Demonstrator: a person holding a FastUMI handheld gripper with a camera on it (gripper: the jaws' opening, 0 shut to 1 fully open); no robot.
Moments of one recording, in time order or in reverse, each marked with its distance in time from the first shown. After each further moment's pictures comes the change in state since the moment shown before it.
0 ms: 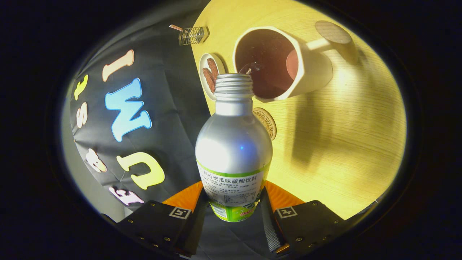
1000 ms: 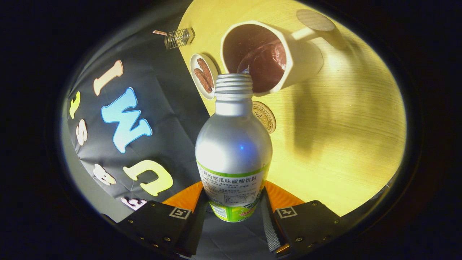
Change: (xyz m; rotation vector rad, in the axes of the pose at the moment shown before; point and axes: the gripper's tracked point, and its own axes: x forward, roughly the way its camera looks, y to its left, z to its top) arm 0.000 0.014 -0.010 0.121 0.037 0.024
